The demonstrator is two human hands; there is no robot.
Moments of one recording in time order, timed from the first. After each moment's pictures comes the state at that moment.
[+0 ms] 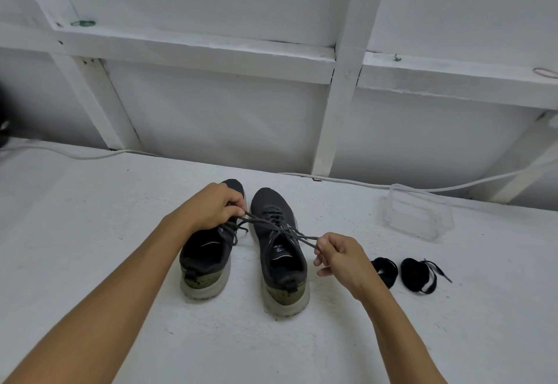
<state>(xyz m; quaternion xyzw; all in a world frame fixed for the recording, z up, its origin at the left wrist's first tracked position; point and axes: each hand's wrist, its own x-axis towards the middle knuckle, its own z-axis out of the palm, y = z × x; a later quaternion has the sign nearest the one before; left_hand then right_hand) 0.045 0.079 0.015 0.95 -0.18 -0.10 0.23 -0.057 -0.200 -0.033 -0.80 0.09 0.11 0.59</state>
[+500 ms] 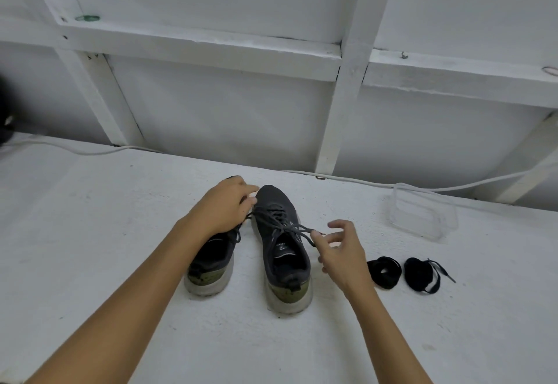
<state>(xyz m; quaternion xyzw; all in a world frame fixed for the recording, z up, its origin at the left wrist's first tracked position) 0.031 0.060 0.016 0.97 -0.16 -0.03 0.20 -0.058 -0.179 -0.037 -0.80 0.18 -0.01 0.57</state>
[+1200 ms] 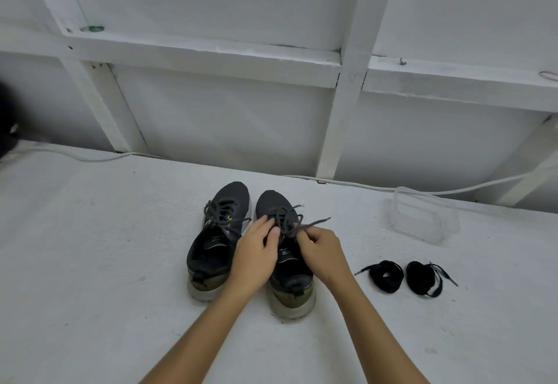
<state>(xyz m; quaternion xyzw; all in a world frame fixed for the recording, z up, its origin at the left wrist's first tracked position) -0.037 0.000 -0.034 0.89 0.01 0.00 0.46 -0.038 -0.149 -0.030 -0.84 0.08 0.03 0.54</state>
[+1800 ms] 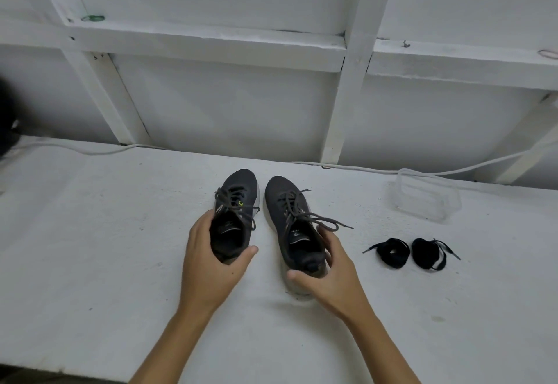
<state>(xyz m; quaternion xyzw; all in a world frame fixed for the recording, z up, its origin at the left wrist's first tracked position) -0.101 0.086 -0.030 0.87 0.04 0.13 0.47 -0.124 -0.141 -0.040 -0.80 0.01 0.00 0.60</state>
